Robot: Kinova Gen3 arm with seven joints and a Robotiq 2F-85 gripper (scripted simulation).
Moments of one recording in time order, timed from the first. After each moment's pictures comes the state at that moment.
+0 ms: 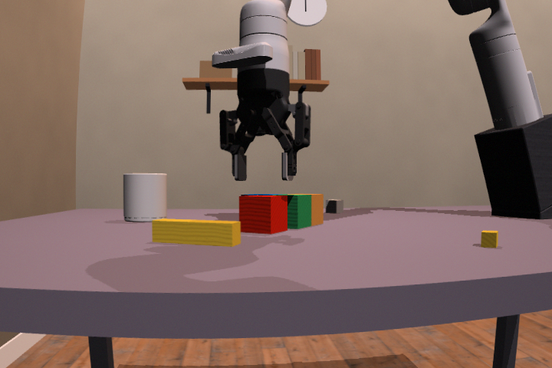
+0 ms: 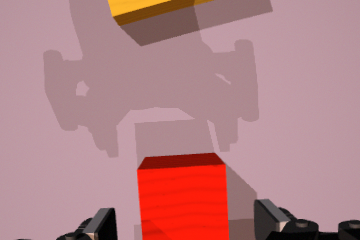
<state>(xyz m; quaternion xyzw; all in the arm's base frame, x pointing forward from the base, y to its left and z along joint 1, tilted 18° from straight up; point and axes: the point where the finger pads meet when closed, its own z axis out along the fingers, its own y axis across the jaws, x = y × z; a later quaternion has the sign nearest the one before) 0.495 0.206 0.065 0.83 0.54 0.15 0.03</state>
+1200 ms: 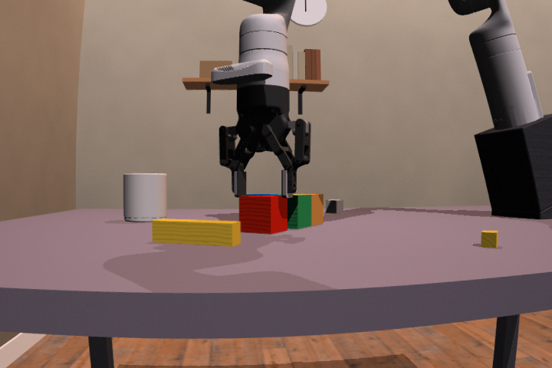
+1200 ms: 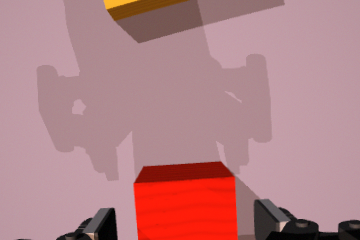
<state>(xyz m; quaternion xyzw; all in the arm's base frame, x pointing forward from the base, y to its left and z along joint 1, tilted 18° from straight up) 0.502 0.212 0.042 0.83 0.54 0.15 0.03</state>
